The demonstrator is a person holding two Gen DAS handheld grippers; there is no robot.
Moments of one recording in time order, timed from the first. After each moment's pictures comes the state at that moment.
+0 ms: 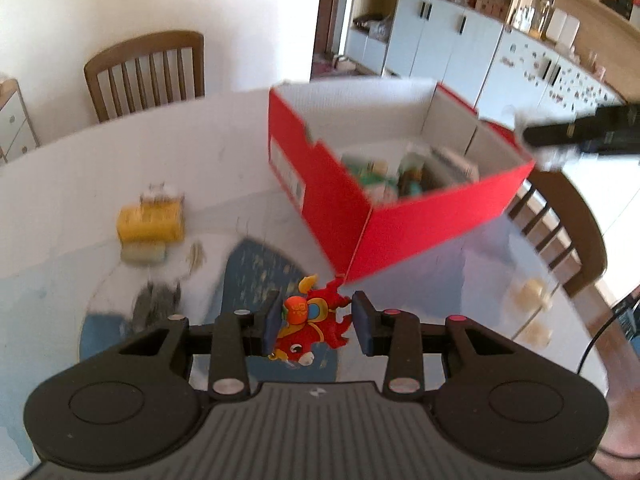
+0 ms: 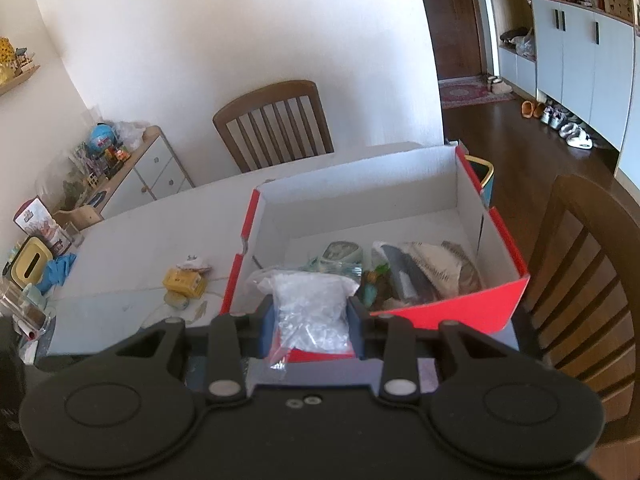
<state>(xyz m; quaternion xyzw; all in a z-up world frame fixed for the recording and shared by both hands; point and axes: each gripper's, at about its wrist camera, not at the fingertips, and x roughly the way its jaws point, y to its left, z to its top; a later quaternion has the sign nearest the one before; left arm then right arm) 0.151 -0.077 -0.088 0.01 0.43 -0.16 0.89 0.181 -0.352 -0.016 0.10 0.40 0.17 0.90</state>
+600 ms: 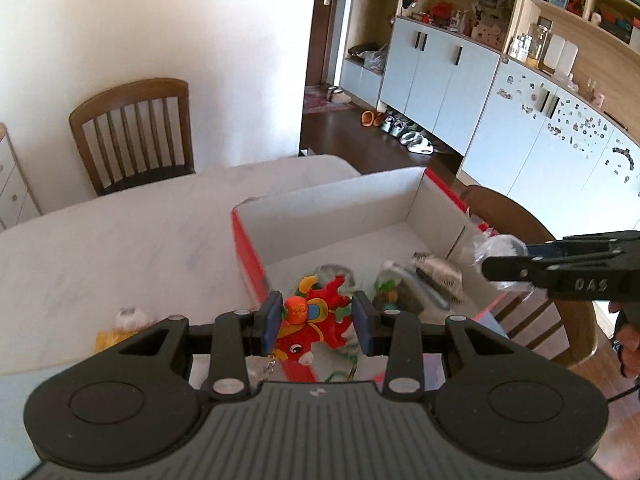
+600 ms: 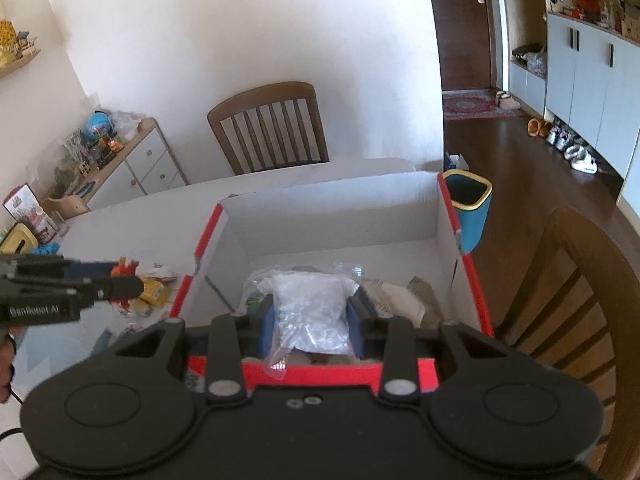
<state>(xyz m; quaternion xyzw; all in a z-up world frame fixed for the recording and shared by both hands) 0.236 -0.138 -0.022 0.01 0.39 -0.16 0.91 0.232 -0.376 -0.027 0.05 0.39 0.19 0.90</state>
